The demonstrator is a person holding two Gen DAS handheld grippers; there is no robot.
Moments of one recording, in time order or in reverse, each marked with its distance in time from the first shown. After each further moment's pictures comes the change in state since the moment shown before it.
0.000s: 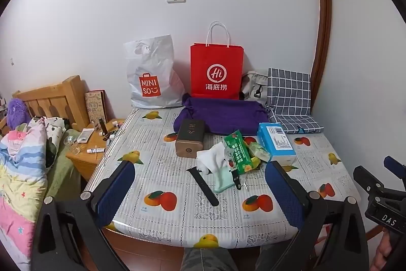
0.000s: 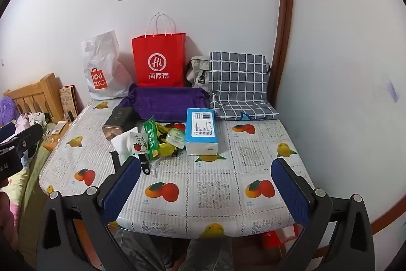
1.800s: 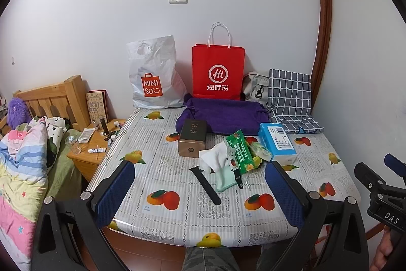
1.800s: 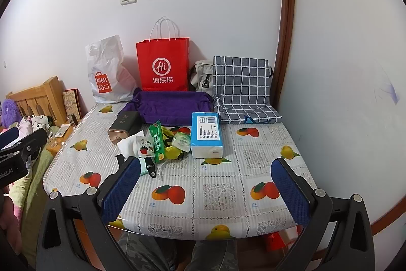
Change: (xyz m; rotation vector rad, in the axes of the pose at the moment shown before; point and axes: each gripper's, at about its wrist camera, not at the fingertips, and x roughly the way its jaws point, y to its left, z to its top) left arm -0.006 0.006 -0.004 0.003 -0.003 0.005; right arm -0.004 0.004 -0.003 0.012 -0.021 0.019
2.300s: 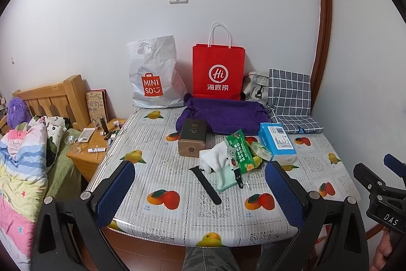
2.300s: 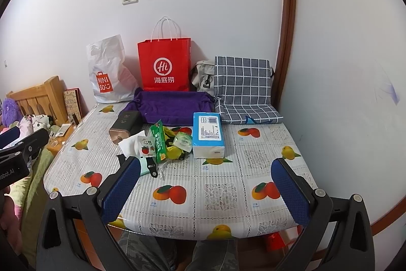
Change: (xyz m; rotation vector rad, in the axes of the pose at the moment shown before) left arm 0.001 -0.001 0.000 -0.001 0.001 0.001; right arm -0.002 0.004 -0.001 -0.008 -0.003 0.000
